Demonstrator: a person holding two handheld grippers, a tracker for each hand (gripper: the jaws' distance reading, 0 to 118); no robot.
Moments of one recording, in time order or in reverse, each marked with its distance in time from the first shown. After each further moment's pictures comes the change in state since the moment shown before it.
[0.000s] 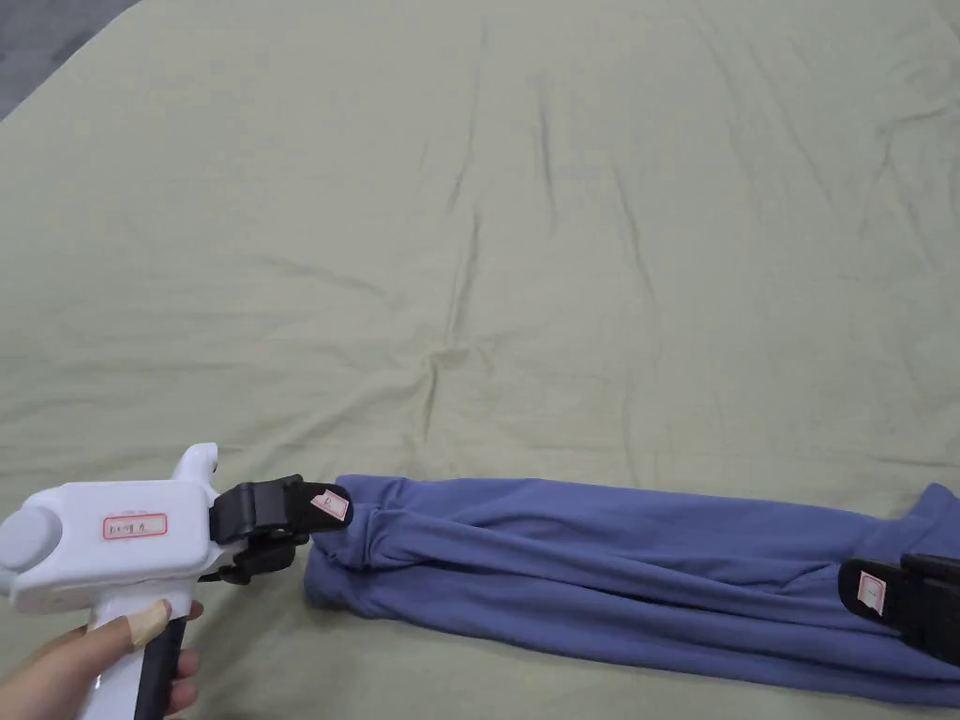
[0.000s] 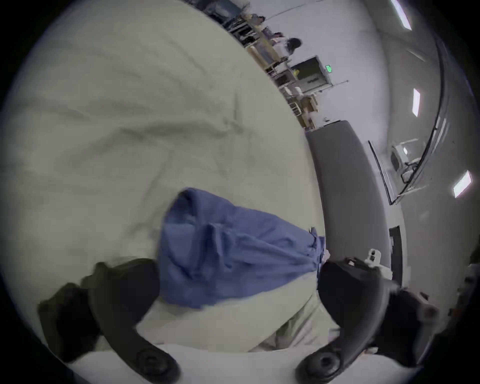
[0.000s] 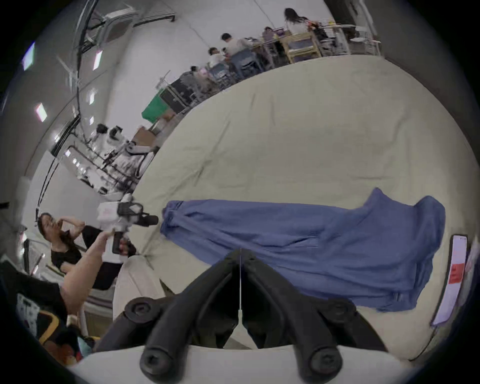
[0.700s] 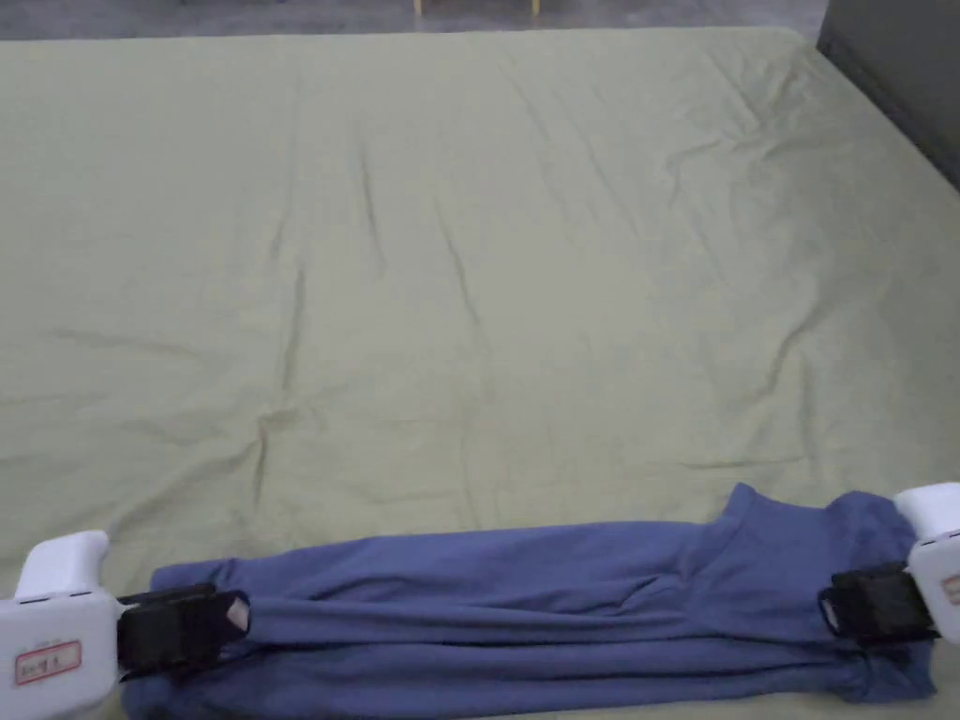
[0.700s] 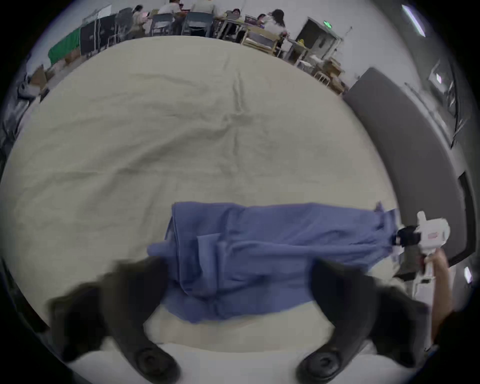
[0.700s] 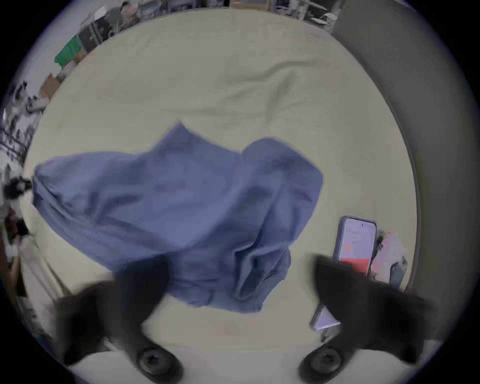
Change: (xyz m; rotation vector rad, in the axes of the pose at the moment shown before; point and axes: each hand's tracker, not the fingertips) left arm 0.107 -0.024 -0.030 -0.024 0.399 -0.321; right arm 0.125 0.011 0.025 -0.274 -0.666 -0.123
